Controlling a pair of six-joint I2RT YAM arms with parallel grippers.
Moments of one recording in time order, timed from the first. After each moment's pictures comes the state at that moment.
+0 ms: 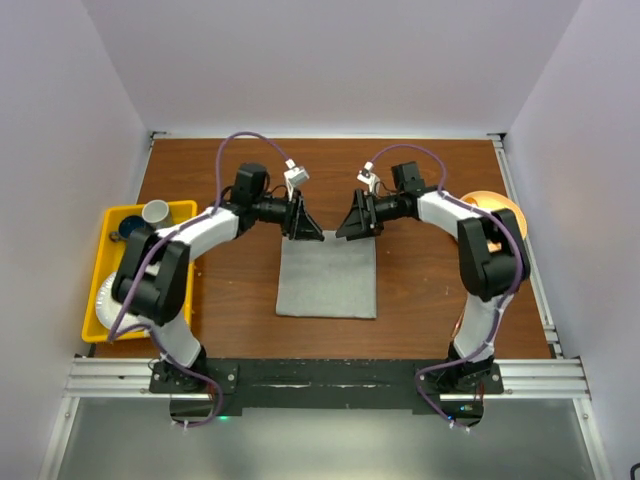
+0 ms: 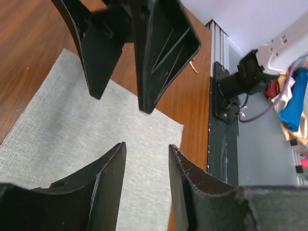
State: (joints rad) left arm -0.36 1.68 1.08 -0.01 1.10 -0.09; right arm 0.28 1.87 1.25 -0.34 -1.07 0.23
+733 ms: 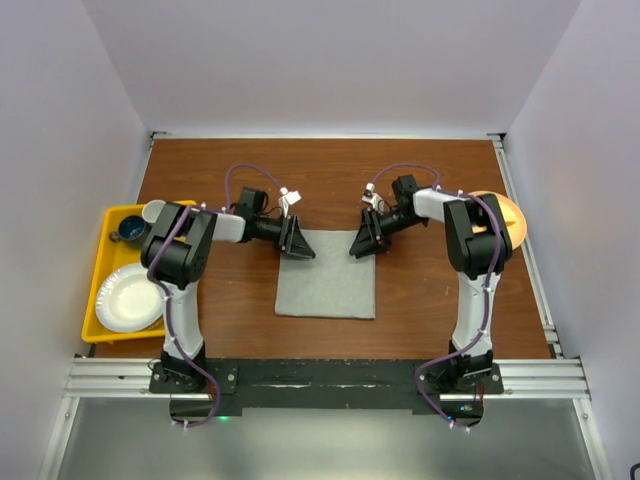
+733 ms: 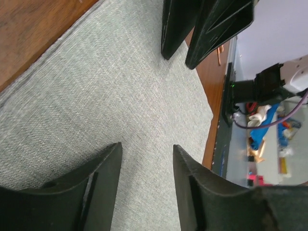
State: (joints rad) left arm -0.29 2.05 1.02 0.16 1.13 -0.27; right arm 0.23 2.14 1.34 -0.62 -1.02 0.05
